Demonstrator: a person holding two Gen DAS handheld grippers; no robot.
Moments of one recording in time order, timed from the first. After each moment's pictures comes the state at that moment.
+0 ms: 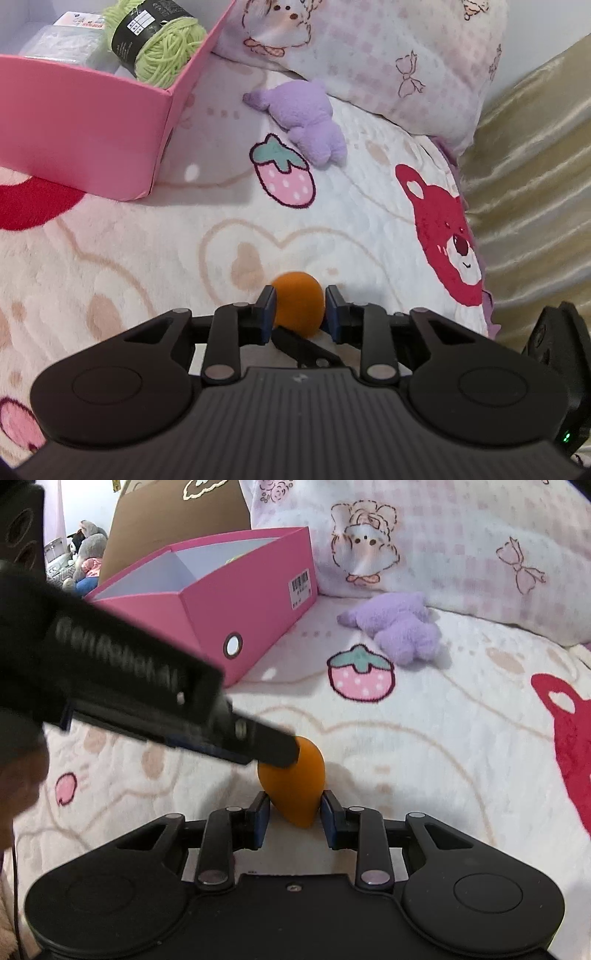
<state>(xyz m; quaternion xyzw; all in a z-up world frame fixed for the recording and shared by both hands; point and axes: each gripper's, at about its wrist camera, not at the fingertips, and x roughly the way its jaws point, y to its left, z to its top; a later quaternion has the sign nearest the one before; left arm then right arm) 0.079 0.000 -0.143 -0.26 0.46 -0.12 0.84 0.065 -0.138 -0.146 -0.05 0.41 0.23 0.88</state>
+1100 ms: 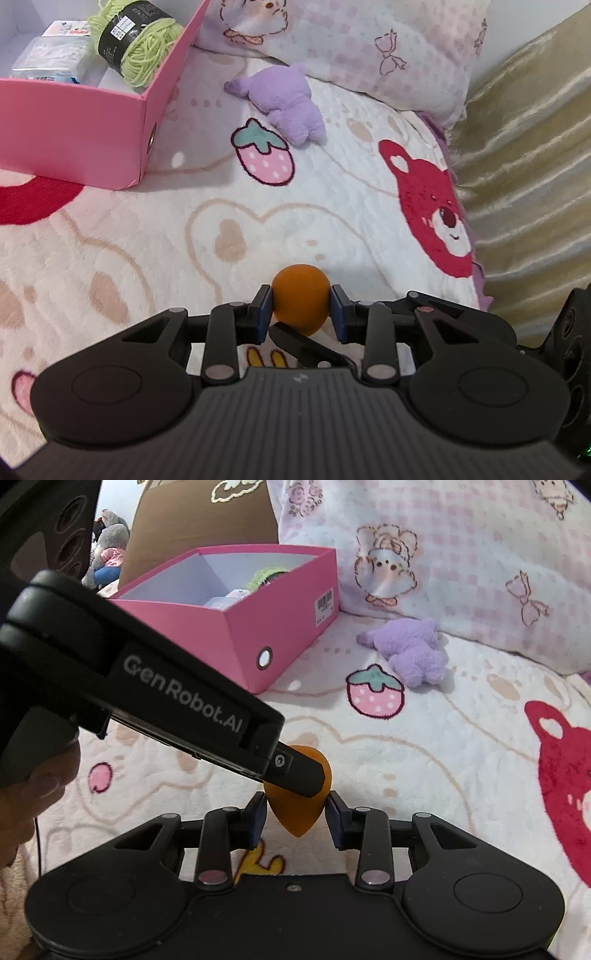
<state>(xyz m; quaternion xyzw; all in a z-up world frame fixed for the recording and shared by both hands) 0.065 -0.011 -0.115 -0.24 0.49 -0.13 0.82 0.042 -0.128 -0.105 -0.08 0.41 0.25 0.87</state>
